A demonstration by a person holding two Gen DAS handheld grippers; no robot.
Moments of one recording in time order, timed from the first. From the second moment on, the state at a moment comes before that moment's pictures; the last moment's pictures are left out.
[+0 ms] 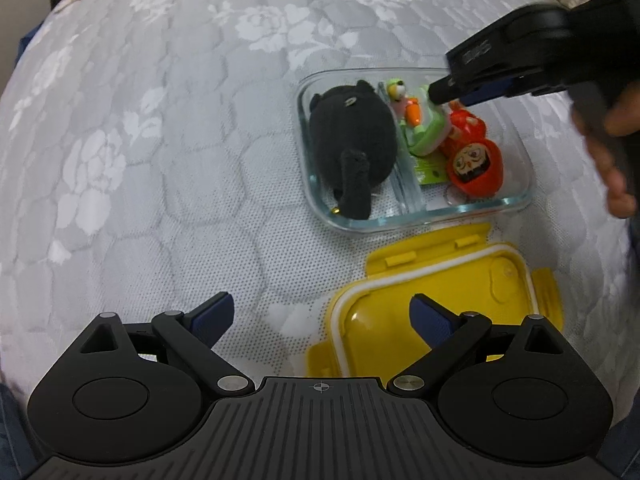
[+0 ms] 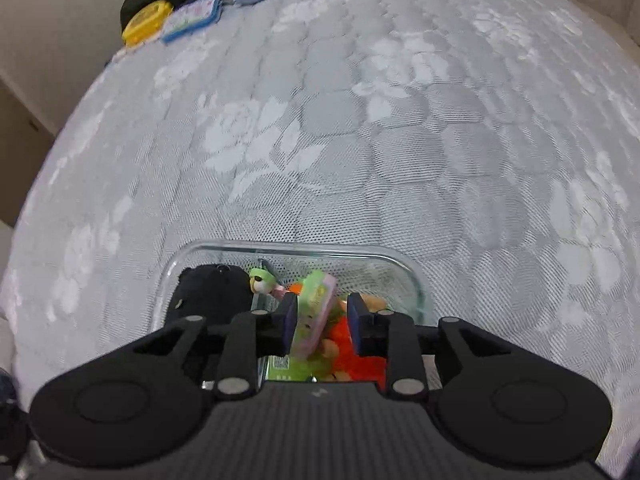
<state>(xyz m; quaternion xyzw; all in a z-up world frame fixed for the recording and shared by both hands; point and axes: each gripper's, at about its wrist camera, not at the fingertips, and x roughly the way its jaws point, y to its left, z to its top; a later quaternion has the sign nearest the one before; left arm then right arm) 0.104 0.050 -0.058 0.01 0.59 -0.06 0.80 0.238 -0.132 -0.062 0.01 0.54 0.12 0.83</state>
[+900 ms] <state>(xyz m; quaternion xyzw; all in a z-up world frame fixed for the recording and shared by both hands) 0.109 0.048 -0.063 0.01 0.59 -0.05 0.81 0.190 -0.115 -0.050 -0.10 0.55 0.18 0.81</state>
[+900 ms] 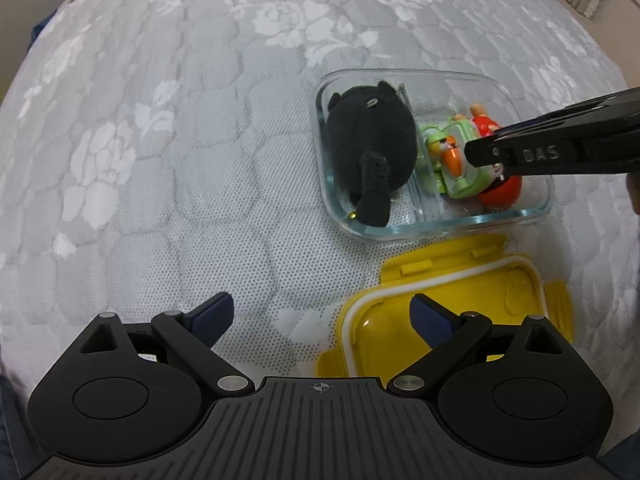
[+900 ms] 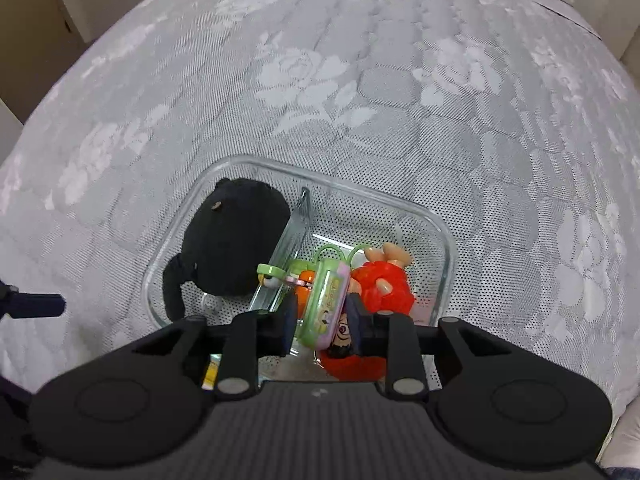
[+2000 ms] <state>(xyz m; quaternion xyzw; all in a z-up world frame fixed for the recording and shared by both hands) 0.047 0.001 -0.068 0.01 0.57 -0.07 0.82 0.084 -0.215 -0.053 0.00 0.55 0.15 0.82</state>
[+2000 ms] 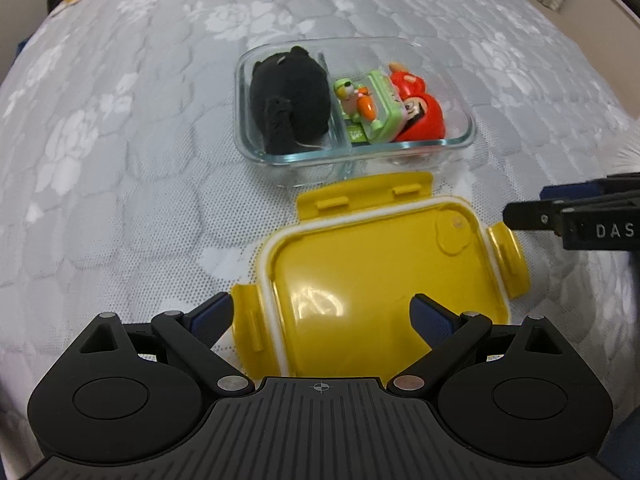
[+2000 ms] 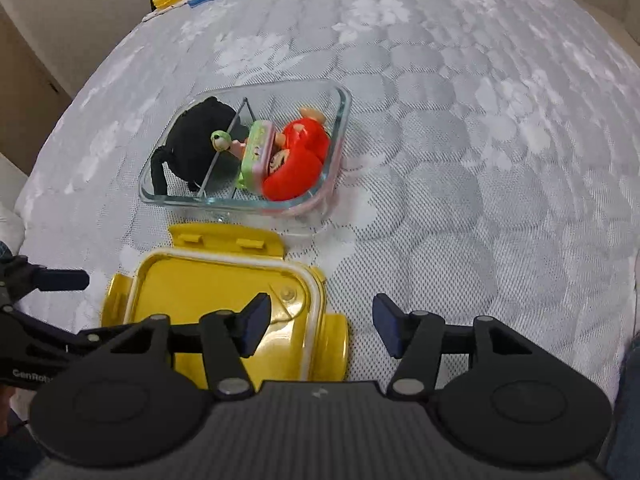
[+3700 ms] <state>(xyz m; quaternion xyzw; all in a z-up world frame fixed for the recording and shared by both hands) -0.019 -0.017 -0.081 0.02 0.60 -0.12 0.79 0.035 -0.239 -0.112 0.16 0.65 0.10 0.73</state>
